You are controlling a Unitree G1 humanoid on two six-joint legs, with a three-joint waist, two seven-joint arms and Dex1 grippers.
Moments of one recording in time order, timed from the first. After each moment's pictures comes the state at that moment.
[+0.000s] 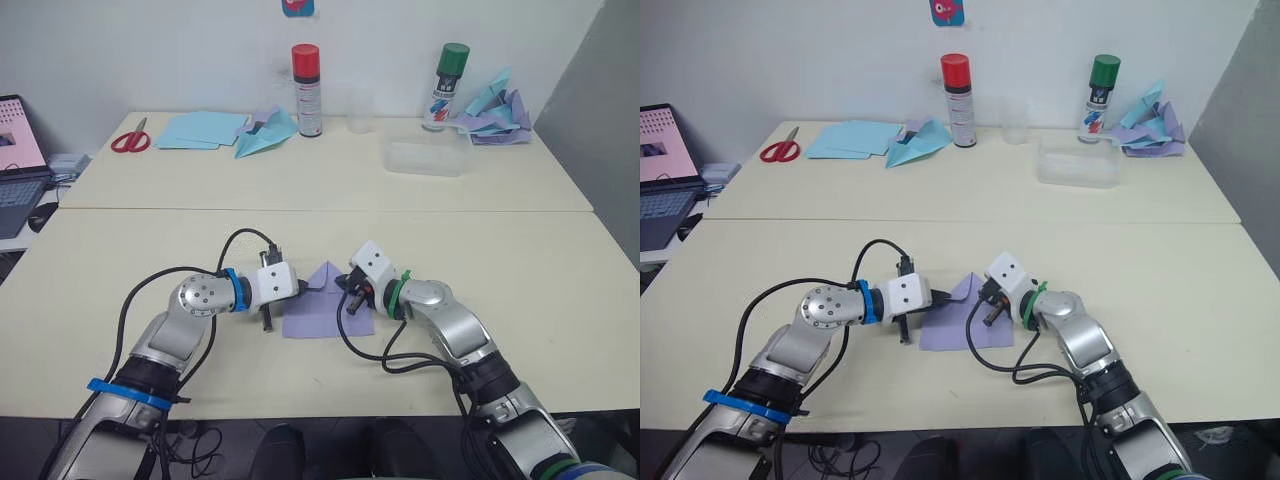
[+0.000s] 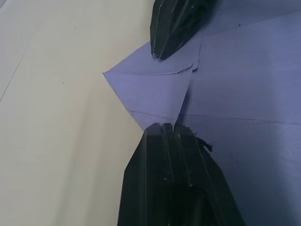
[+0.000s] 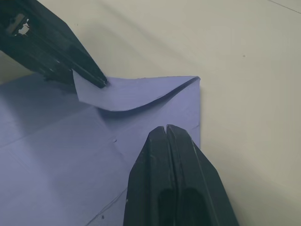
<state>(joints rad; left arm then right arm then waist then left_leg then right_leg) -0.44 0.63 -0.26 0.22 0.09 -0.10 -0.95 -0.50 -0.17 0.30 0.12 0.04 0.53 0.60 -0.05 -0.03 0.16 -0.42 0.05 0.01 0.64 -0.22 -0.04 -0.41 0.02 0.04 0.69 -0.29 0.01</state>
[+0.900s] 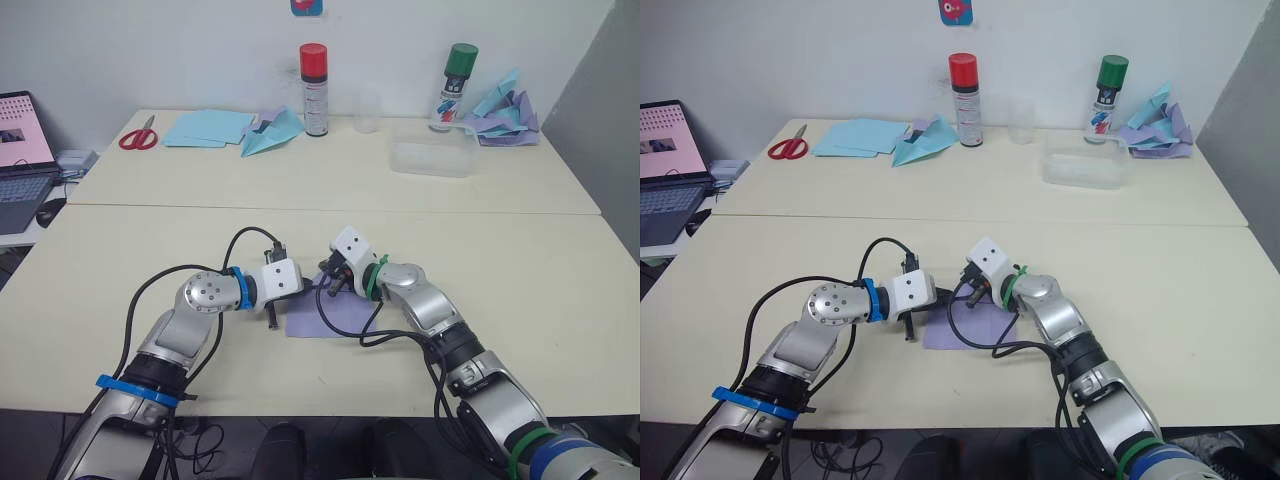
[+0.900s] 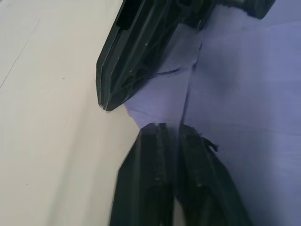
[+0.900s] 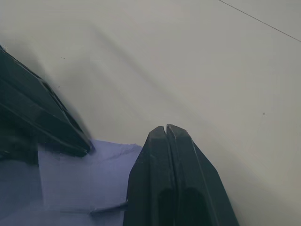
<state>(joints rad) -0.40 0.61 -0.25 0.13 0.04 0.00 -0.96 -0.68 -0.07 0.31 0.44 -0.02 0.36 0.59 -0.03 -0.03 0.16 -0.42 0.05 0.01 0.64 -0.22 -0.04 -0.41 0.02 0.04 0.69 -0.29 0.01</state>
